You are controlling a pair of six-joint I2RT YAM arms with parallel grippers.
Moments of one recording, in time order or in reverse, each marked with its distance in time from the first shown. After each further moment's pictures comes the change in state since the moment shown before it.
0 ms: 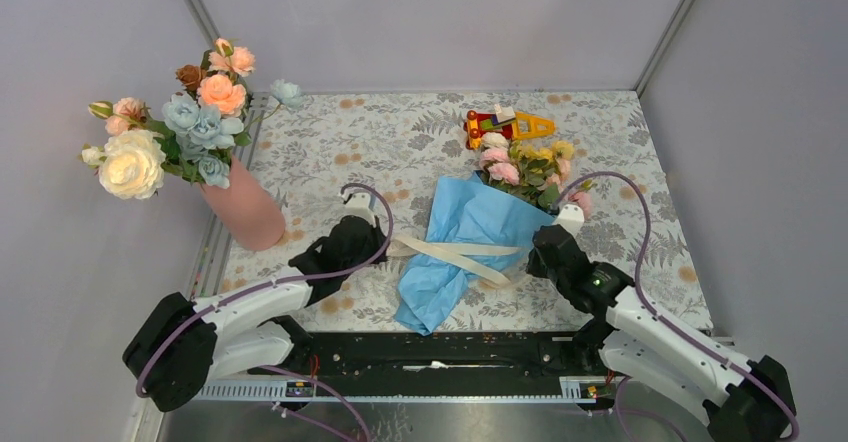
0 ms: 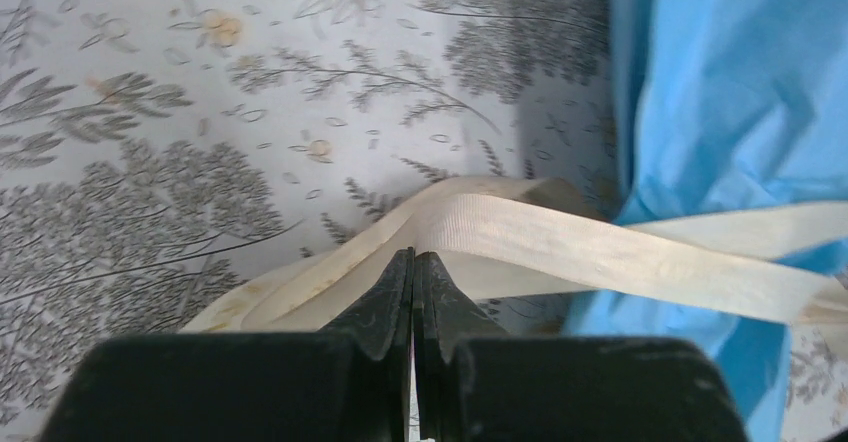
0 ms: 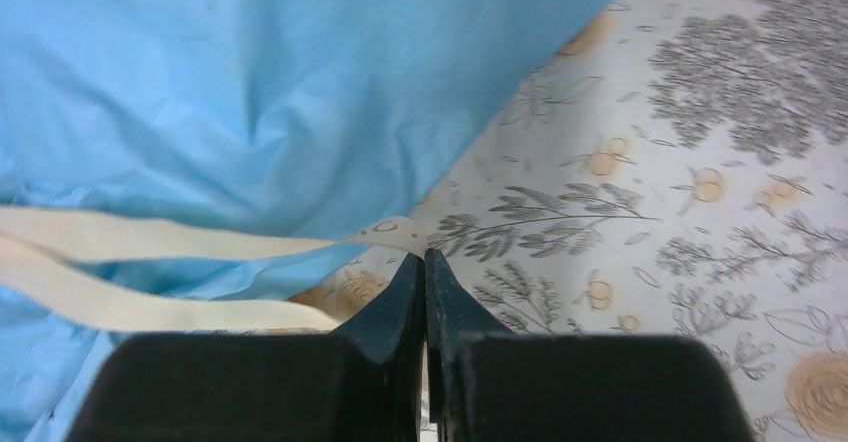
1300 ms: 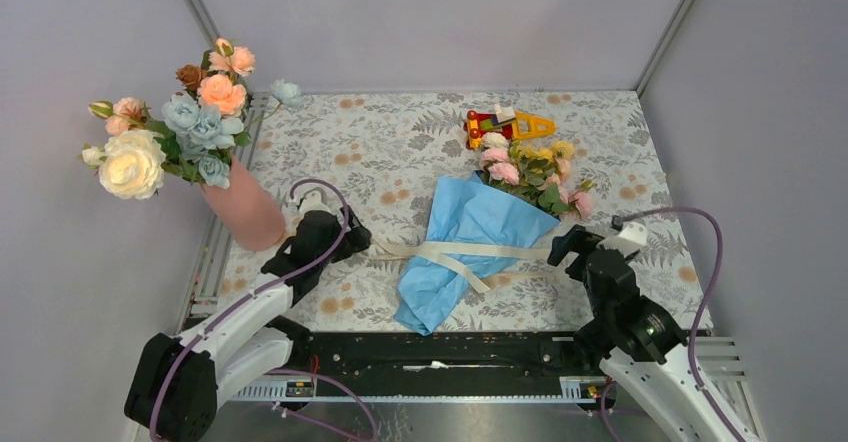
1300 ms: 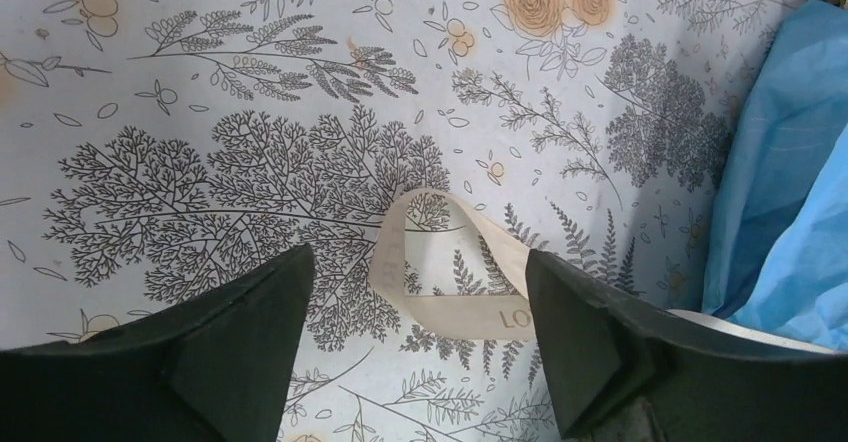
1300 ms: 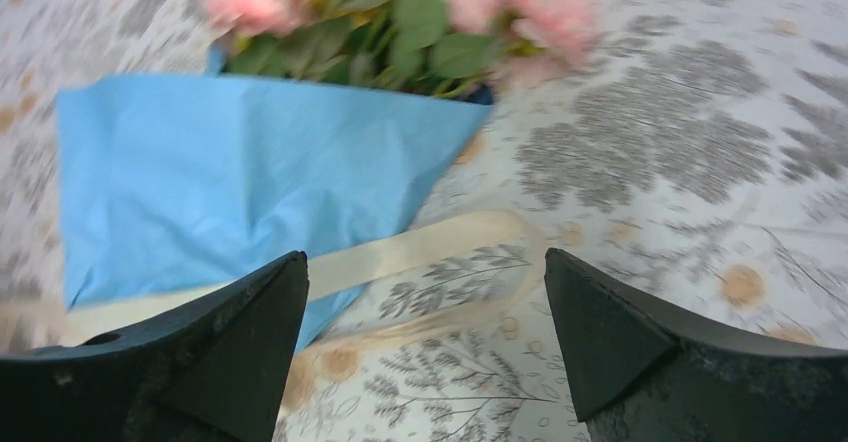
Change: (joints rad) left arm 0.320 -0.148 -0.052 -0.172 0.058 -0.174; right arm -0.121 -0.555 -0.023 -0.251 0.247 0.030
